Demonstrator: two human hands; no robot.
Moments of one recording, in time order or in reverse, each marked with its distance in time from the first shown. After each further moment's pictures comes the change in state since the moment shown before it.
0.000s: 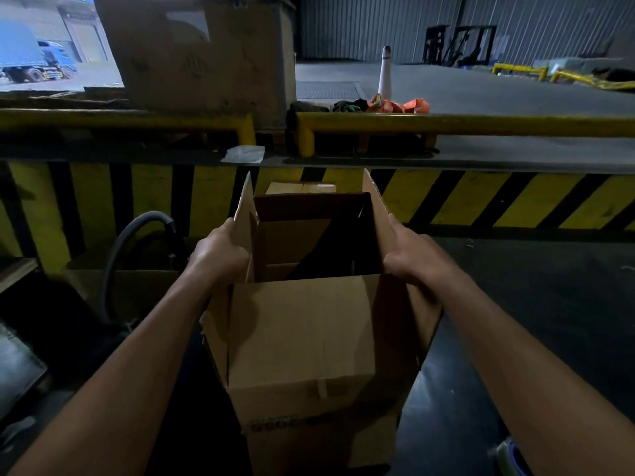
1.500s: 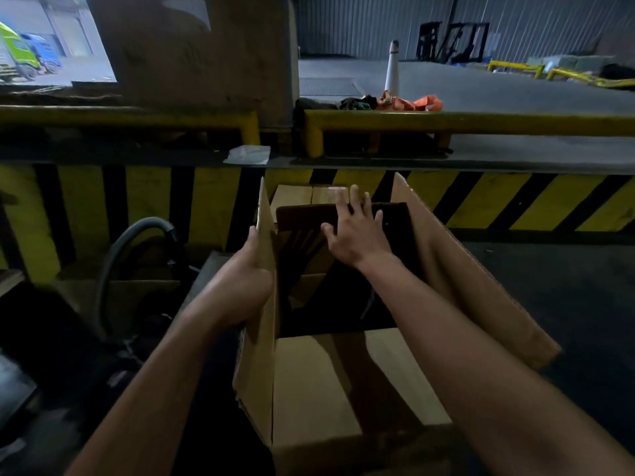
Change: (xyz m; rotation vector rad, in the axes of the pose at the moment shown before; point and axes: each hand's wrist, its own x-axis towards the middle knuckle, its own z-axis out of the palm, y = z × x) left_hand 0.027 -0.023 -0.016 -0.266 -0.284 0.071; right_hand 0.137 -0.102 0.100 -0.193 0.213 -0.318
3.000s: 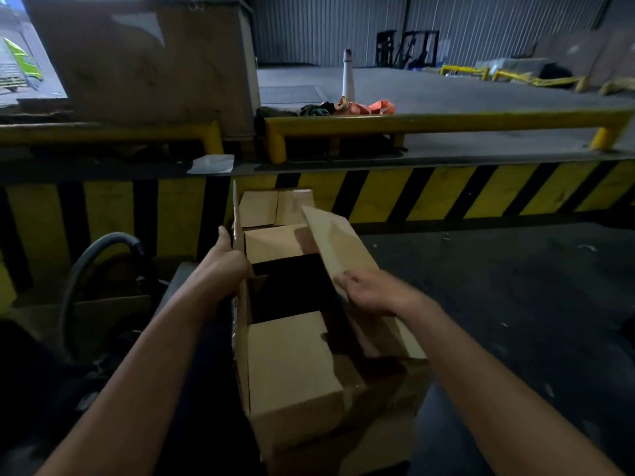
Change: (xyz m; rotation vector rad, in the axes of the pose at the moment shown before) left_hand -0.015 0.036 0.030 -0.249 -0.016 -0.050; right_hand -0.145 0.035 -0.065 0.306 -0.449 0.349
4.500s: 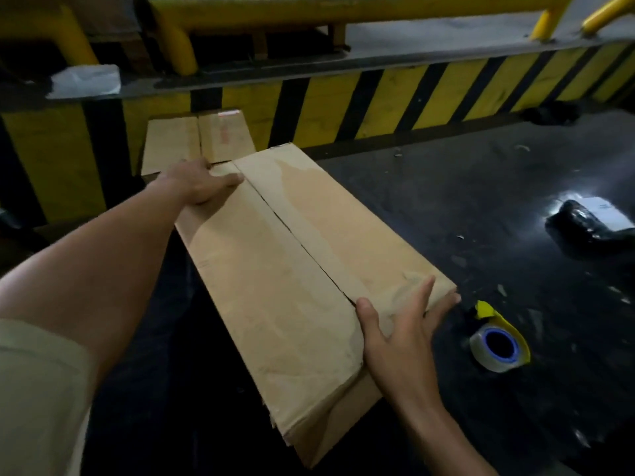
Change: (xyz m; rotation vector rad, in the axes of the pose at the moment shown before) left_hand 0.282 -0.046 0.044 1.037 -0.049 0.136; right_hand -0.042 0.057 0.124 0.545 0.654 0.400
